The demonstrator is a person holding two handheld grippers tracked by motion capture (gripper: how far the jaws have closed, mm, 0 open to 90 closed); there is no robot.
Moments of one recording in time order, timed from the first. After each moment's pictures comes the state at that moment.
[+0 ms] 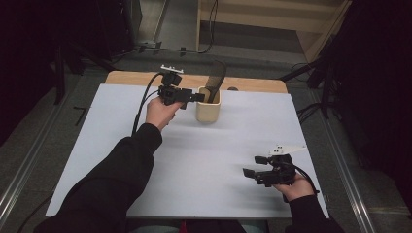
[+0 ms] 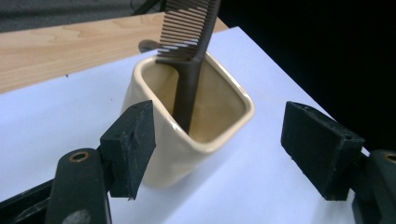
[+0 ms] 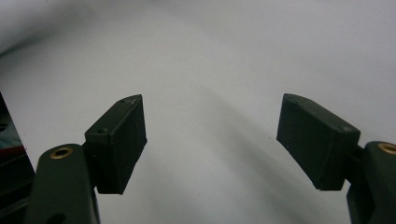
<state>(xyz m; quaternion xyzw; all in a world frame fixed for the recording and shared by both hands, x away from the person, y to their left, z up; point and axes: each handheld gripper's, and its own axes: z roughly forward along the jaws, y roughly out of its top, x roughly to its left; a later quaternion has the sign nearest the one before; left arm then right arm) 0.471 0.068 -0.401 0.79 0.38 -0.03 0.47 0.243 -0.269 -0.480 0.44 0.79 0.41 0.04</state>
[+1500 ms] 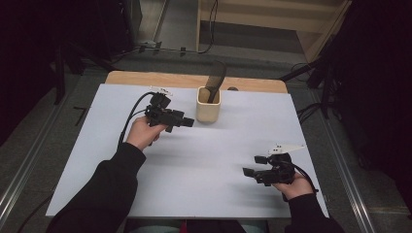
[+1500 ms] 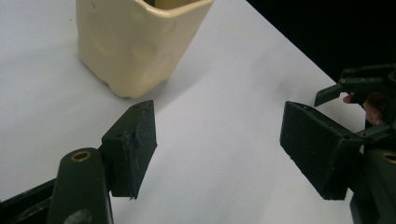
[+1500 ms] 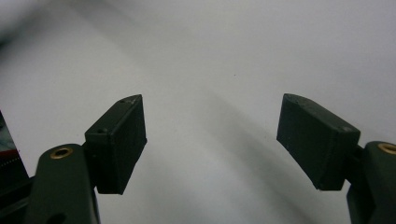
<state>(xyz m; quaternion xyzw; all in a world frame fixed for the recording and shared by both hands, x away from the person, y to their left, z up) 0.420 0.105 -0.423 0.83 0.33 -0.08 0.44 0.247 -0.269 -0.483 0.45 0.79 0.41 0.04</state>
